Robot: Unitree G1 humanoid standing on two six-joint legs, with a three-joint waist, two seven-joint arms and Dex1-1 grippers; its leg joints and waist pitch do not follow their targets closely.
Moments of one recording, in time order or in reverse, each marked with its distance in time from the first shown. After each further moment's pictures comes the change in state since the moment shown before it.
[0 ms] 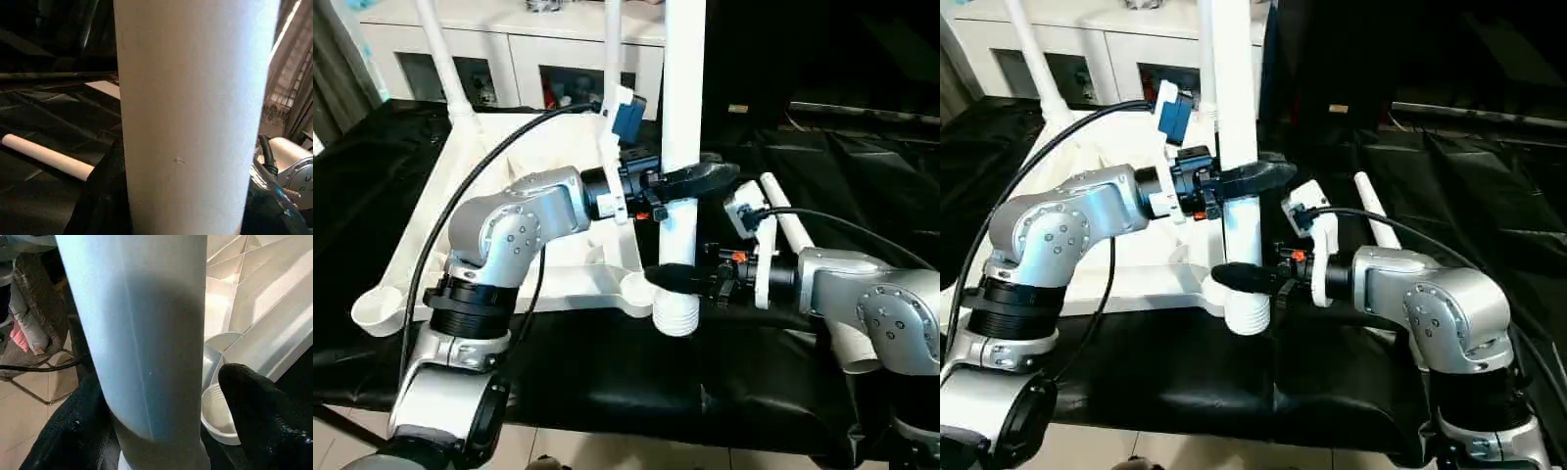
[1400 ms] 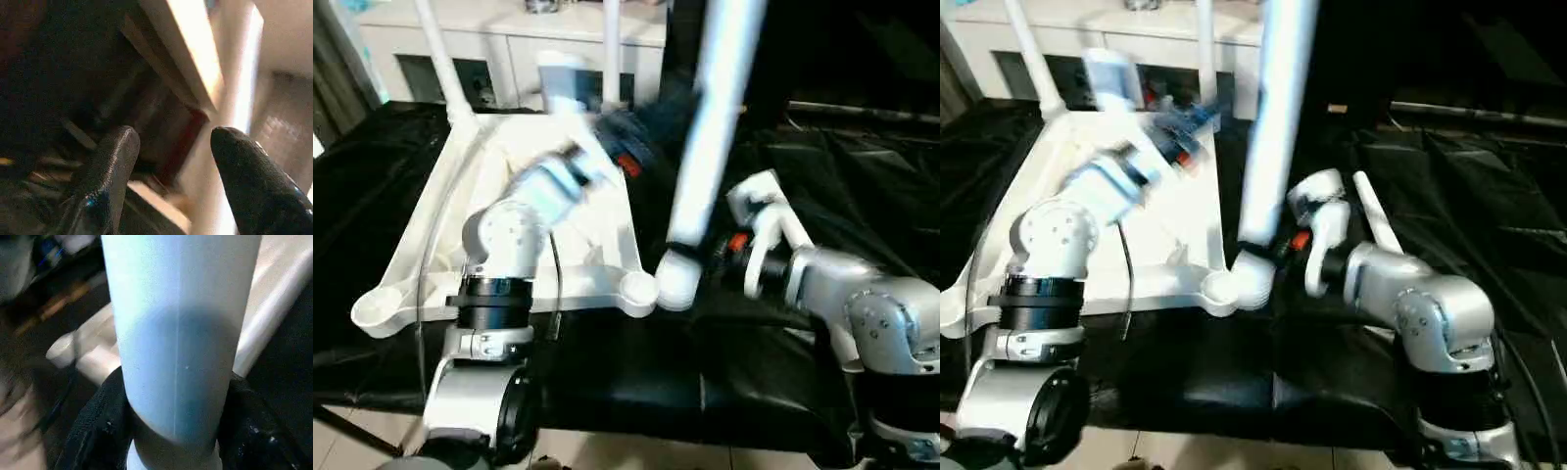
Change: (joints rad) left arm -0.020 -0.163 0.296 0.186 -0.048 -0.329 0.171; right arm 0.009 0.131 -0.107 0.072 -0.067 -0.129 -0.202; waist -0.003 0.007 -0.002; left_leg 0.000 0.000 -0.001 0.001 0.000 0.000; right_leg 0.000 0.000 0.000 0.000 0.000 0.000
